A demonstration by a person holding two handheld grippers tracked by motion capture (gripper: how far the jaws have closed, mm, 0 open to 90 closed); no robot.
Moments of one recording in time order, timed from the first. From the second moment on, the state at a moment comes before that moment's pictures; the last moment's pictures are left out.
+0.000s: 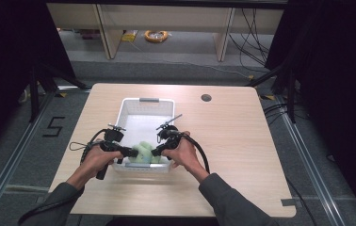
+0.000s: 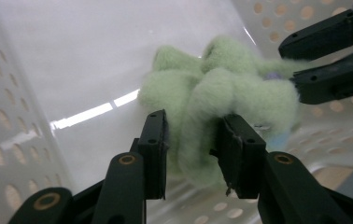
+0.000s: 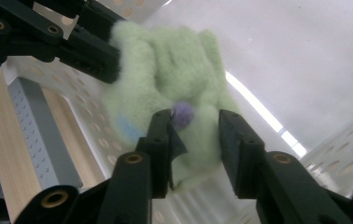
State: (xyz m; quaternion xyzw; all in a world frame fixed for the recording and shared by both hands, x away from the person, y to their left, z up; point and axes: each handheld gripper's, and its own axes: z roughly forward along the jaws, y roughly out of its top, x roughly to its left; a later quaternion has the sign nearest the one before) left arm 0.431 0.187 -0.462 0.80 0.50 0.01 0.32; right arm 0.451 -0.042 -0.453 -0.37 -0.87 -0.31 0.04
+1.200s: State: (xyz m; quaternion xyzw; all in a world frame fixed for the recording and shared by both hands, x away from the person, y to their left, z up) left arm 0.405 0.185 -0.428 0.77 0.50 0.04 0.38; right arm 0.439 -0.083 -0.414 -0.35 -0.86 -0.38 0.00
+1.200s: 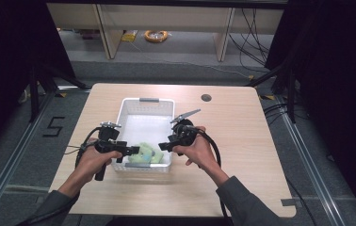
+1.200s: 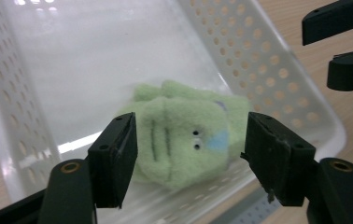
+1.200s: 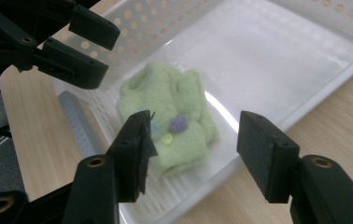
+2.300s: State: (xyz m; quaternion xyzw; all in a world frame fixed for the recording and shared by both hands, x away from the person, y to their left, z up) left arm 0.330 0.126 -0.434 0.78 0.41 0.01 0.47; right arm 0.392 -0.175 -0.418 -0.36 -0.81 -0.46 -0.03
